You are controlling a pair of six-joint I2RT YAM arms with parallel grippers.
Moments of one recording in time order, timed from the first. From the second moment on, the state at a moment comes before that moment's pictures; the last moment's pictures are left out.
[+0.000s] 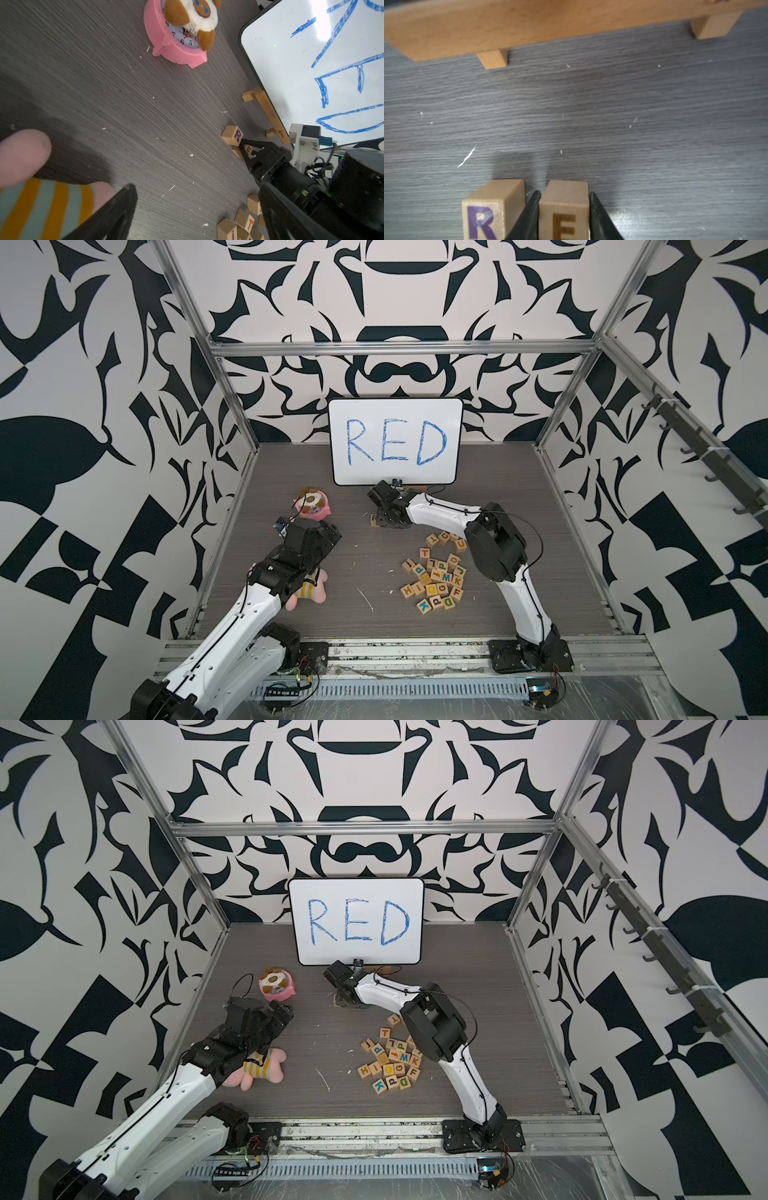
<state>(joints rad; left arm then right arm) -0.42 0.84 0.58 -0.49 -0.13 -1.16 0.81 2.24 1.73 -0.65 0.25 0.87</state>
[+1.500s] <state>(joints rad) -0.42 0.89 0.58 -0.49 -0.07 -1.17 0.81 2.15 1.70 -0.60 0.23 0.86</state>
